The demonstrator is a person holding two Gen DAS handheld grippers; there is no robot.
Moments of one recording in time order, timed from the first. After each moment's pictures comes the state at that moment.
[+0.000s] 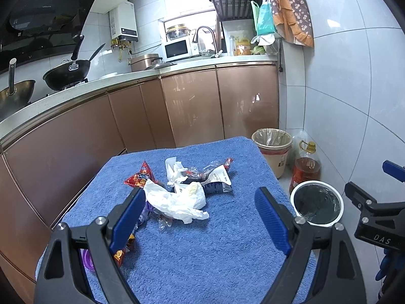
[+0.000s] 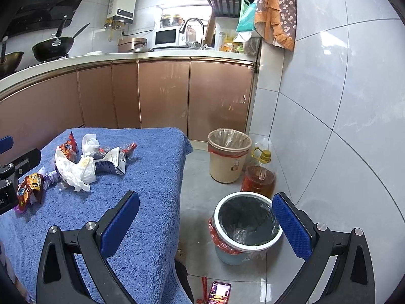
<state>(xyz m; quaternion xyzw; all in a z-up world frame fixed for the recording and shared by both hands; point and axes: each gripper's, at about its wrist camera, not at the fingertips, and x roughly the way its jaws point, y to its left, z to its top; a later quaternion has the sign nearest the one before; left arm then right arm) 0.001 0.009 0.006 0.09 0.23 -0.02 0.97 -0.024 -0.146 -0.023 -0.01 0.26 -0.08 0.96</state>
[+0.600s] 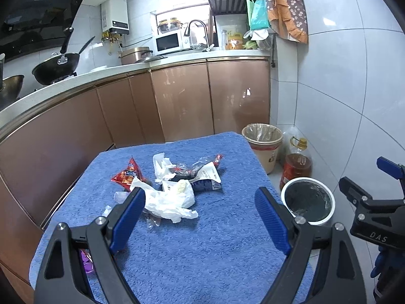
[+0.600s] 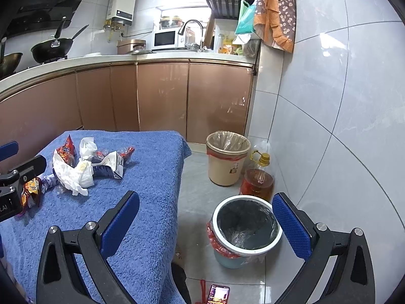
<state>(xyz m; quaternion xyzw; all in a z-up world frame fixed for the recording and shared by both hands) 0.016 0.014 0.006 0.07 0.26 -0.06 0.96 -0.014 -0.146 -0.020 -0.01 0.26 -0.08 0.96</state>
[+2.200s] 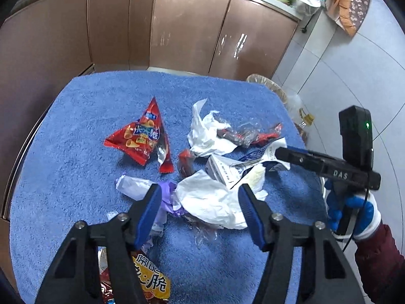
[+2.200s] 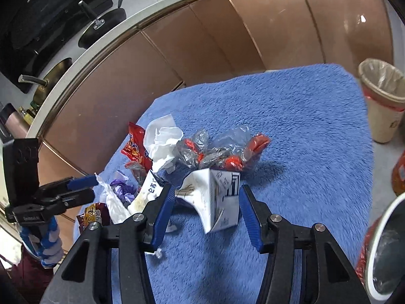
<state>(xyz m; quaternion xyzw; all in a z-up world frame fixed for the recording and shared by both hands) 0.185 0.151 -0.054 -0.05 0.47 -0.13 0.87 0.255 -0.061 -0.127 0.16 0.45 0.30 0.83</state>
